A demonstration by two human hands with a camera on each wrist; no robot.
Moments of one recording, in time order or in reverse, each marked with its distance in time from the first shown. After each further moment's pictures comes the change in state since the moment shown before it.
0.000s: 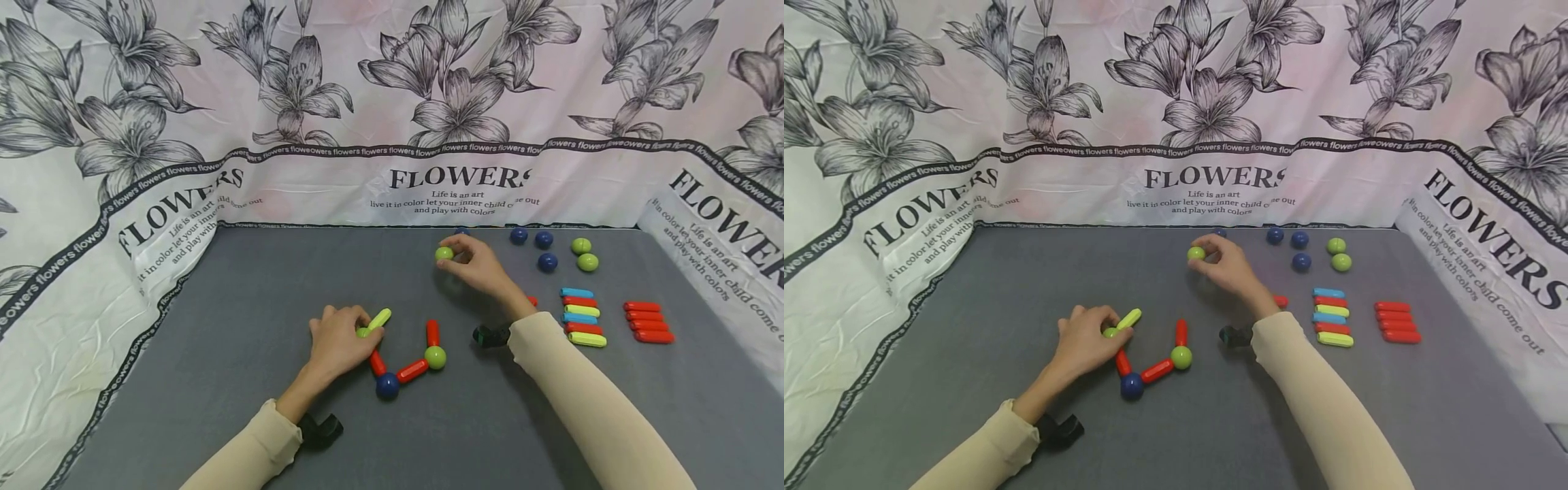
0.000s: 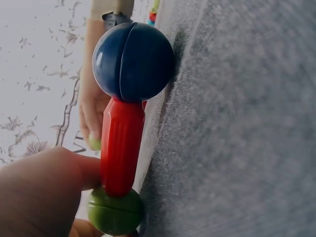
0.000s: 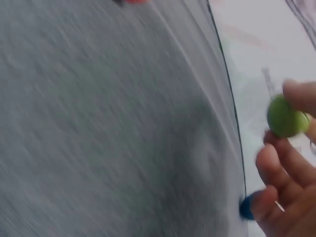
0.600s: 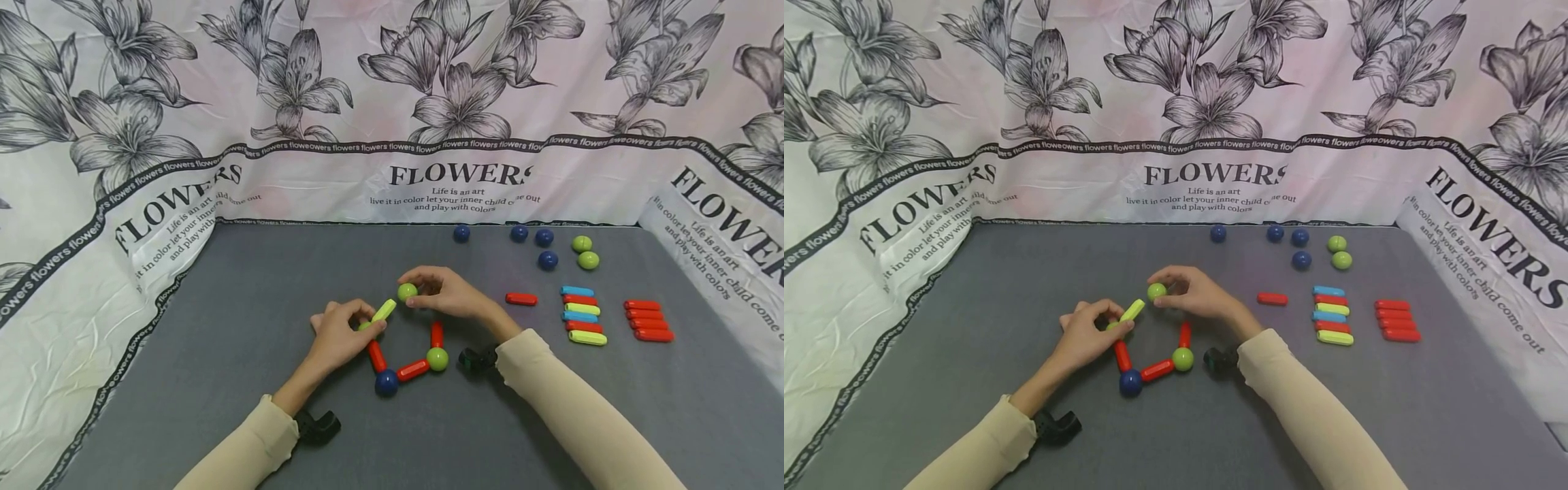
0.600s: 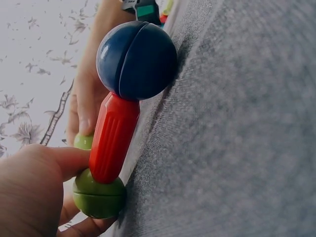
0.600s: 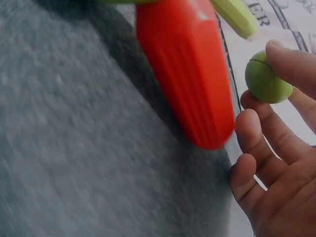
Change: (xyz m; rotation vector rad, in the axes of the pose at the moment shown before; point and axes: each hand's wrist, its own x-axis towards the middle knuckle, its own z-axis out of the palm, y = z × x) left_hand 0.009 -0.018 0.008 -0.297 0.001 0.070; right_hand -0.020 -0.024 0.041 0.239 -0.443 -0.095
